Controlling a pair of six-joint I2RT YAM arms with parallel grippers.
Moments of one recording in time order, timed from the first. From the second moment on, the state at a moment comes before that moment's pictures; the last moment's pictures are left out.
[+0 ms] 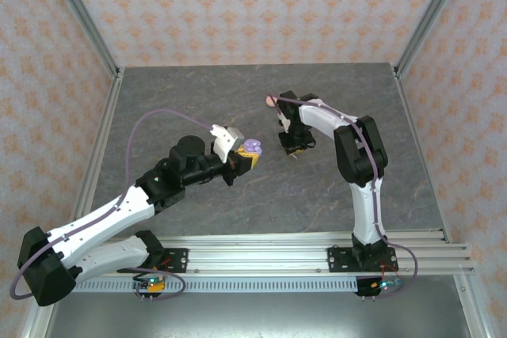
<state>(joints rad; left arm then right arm) -0.74 0.99 0.74 -0.05 0.23 -0.19 0.44 2.13 1.60 -1.03 -0.04 0.12</state>
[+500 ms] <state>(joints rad) -0.74 1.12 0.69 0.05 0.15 -0.25 0.33 1.97 1.36 -0.82 -0.25 0.23</state>
